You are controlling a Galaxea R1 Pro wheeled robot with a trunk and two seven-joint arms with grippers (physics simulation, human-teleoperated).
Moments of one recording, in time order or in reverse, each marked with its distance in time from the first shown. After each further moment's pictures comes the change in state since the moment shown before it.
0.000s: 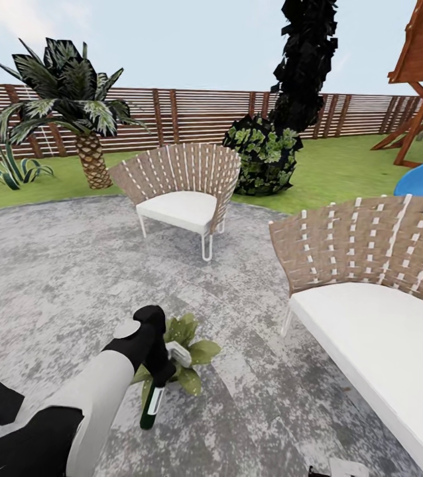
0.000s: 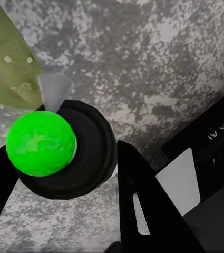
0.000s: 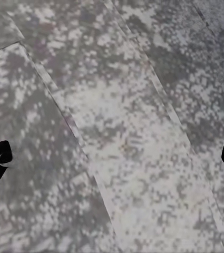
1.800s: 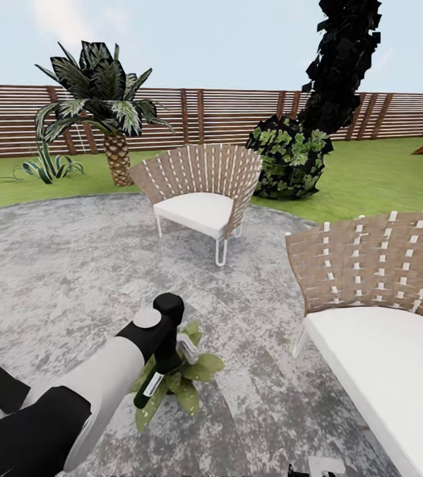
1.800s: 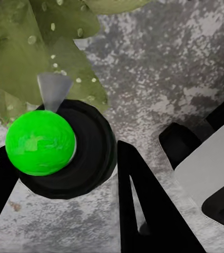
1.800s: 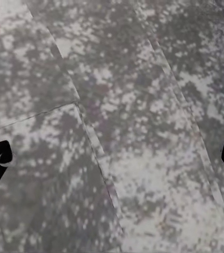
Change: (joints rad) left arm -0.071 -0.008 -0.361 -0.016 -0.013 0.027 -0.133; right arm -0.004 0.072 0.031 0.003 0.021 -0.008 -0.004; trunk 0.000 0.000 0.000
